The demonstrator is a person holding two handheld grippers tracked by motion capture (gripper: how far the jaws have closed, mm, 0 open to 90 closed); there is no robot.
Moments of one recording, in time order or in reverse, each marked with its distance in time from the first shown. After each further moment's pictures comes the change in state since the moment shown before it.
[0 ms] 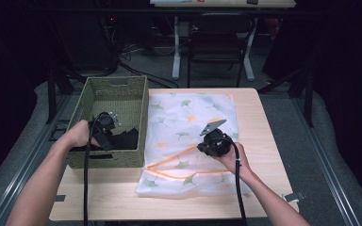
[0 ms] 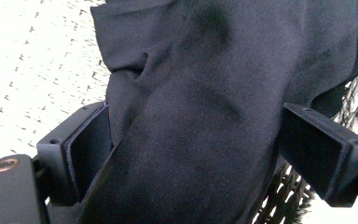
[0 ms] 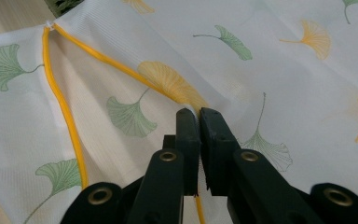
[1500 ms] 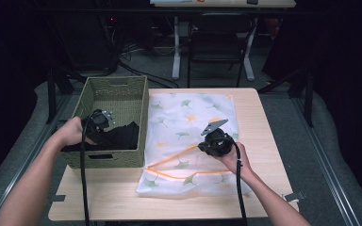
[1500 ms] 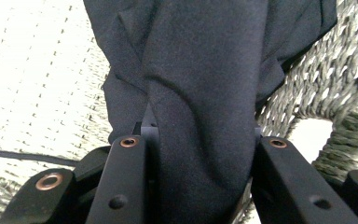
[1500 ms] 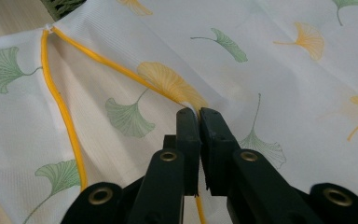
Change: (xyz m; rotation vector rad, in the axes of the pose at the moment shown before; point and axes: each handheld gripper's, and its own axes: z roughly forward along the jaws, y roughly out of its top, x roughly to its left) left arm -0.017 -0.007 -0.034 -0.010 0.086 0.045; right arm -0.001 -0.001 -0.004 -0.010 -0.009 0.007
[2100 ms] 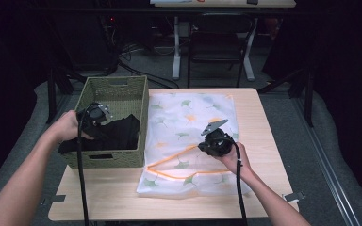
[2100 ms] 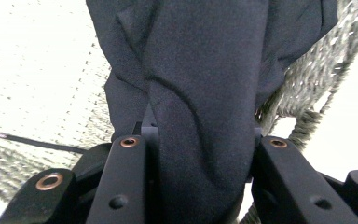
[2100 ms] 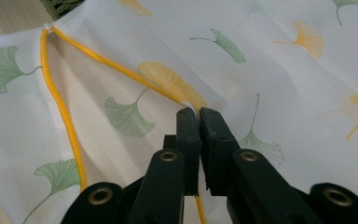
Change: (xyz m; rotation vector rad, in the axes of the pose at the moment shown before) left arm -0.007 0.006 -0.036 -0.023 0.055 -0.006; right arm 0.000 0.000 0.000 0.002 -0.002 -0.001
